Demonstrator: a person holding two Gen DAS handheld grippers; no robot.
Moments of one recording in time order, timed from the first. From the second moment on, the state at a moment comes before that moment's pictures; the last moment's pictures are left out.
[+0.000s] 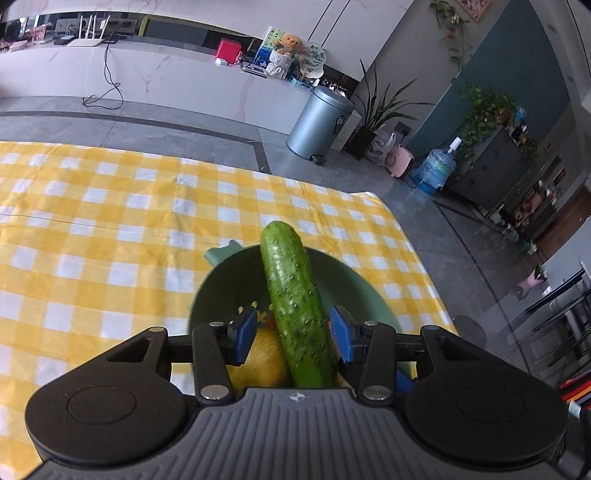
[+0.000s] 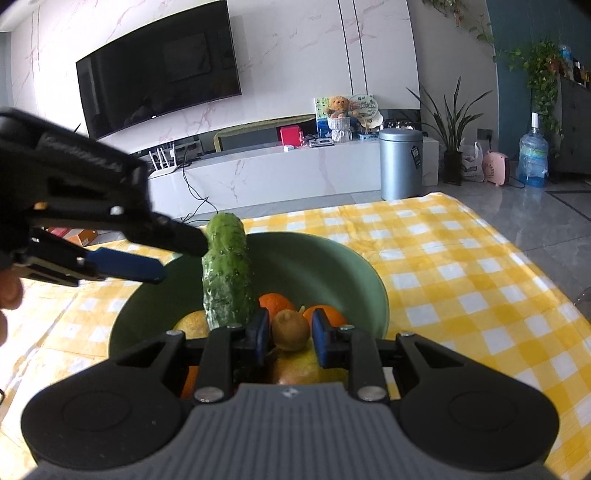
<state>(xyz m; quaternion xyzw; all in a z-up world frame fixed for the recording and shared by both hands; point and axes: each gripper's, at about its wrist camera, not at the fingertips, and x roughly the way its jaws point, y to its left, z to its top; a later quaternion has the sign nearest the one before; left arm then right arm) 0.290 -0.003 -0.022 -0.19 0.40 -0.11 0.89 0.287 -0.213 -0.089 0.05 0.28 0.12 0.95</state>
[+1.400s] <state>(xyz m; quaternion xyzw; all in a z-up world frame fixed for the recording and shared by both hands) 0.140 0.060 -0.031 -0.04 0.41 -0.06 0.91 0.180 -0.155 -0.070 0.02 0.26 0.20 0.94</state>
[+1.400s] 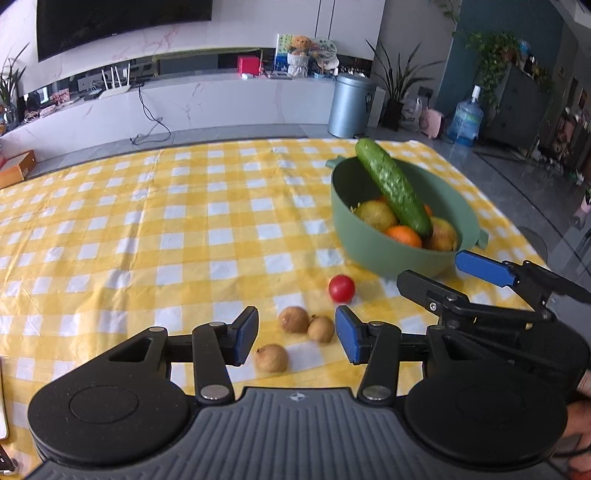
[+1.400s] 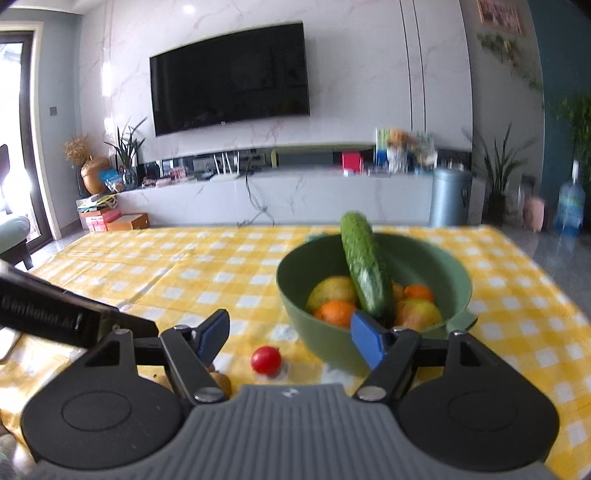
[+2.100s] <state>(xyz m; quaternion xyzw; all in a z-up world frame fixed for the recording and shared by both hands) 0.143 0.096 -0.077 -0.10 0.45 -0.11 0.88 0.195 -0.111 -0.106 -0.04 0.37 0.26 0.89</state>
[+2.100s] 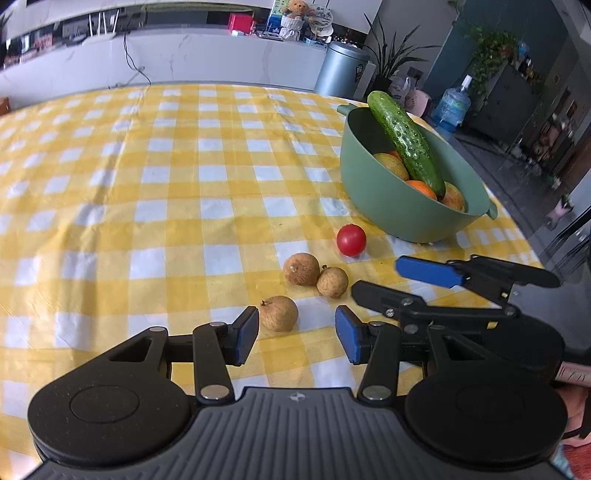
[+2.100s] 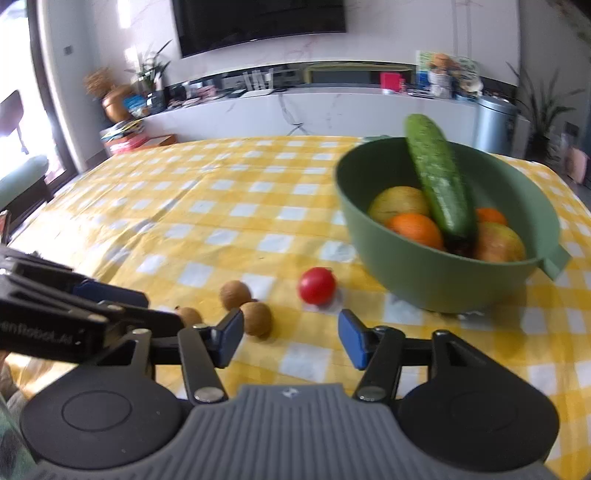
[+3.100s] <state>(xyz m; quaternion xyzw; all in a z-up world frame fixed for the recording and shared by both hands) 0.155 0.097 -0.099 -0.10 0.46 -0.09 0.88 0.217 -0.092 -0.124 -0.05 0.39 0.32 0.86</state>
